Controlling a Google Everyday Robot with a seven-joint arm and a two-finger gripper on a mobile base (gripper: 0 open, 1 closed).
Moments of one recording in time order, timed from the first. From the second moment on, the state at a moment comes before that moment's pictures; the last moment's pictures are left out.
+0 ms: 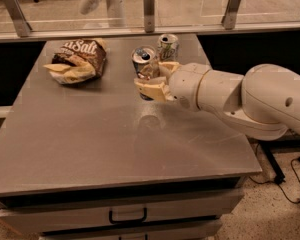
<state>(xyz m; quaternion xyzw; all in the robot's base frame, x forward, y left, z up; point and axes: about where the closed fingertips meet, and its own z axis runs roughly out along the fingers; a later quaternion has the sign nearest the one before) 0.558 -0.003 0.920 -0.42 0.65 0.19 0.60</state>
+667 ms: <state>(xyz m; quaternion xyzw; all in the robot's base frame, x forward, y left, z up) 0.606 -0.068 0.917 -0.38 0.67 0.14 0.62</state>
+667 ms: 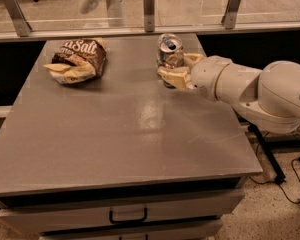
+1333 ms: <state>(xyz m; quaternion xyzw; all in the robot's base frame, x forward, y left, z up) 0.629 -0.104 0.887 -0.33 0.70 0.13 0.62</state>
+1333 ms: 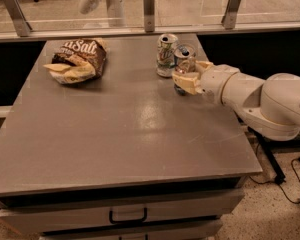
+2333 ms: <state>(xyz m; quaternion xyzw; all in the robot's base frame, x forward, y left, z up) 0.640 -0.108 0.855 -0.30 0.72 0.14 0.61</state>
